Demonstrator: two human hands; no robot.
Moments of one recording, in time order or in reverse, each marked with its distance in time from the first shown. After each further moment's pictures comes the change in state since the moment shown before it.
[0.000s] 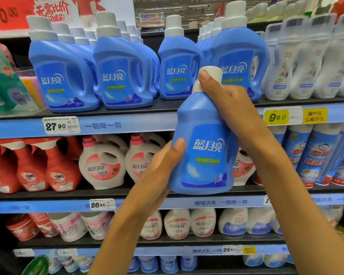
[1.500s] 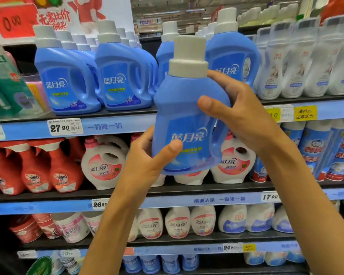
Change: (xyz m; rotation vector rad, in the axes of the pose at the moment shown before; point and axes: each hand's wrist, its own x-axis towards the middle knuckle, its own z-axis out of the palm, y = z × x) left_hand -0.005 0.014 -0.011 0.231 0.153 0.299; right_hand -0.017 0.000 -0.023 0.161 -0.264 -0.275
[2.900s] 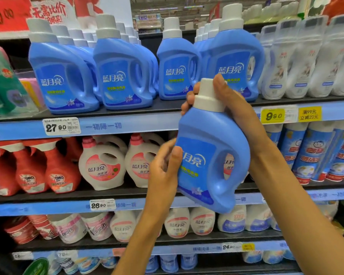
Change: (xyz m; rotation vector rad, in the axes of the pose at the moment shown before) left_hand -0.003 -0.051 0.022 -0.019 0.113 0.000; right_hand 0.004 0.018 0.019 0.651 0.040 0.226
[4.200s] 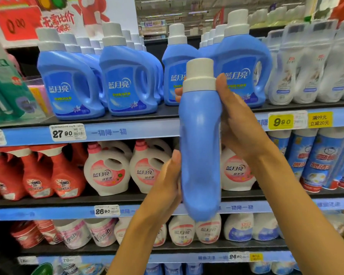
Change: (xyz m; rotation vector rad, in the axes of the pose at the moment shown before) left_hand -0.004 0.025 -0.008 -0.034 -0.226 -0.258; right_hand 0.015 0.003 -0.003 -0.213 -0.014 -0.060
